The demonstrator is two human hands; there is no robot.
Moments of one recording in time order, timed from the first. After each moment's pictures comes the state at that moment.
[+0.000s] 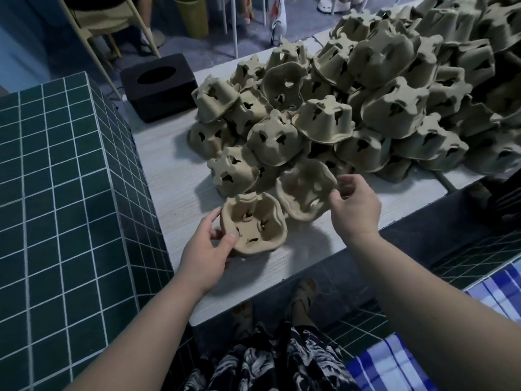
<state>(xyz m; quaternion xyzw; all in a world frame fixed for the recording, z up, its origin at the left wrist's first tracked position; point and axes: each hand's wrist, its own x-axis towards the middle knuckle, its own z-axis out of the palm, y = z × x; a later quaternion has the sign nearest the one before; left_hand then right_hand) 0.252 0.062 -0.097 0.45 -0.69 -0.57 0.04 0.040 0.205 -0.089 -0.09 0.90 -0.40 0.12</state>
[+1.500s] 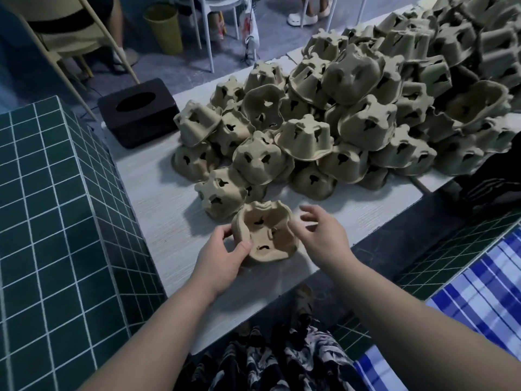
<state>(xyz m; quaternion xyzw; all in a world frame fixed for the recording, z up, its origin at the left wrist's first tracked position) 0.212 0.057 -0.086 0.42 -0.67 -0.61 -0.01 0.070 0.201 -0.083 -0.14 0.87 -0.38 0.26</state>
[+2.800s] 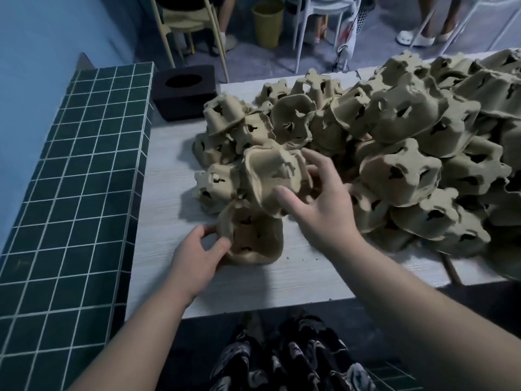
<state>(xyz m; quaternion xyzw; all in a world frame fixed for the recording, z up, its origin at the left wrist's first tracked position) 0.170 0.114 -0.090 0.57 -0.59 -0.54 0.17 -0.039 0.177 -0.040 -0.41 0.74 -0.48 0.23</state>
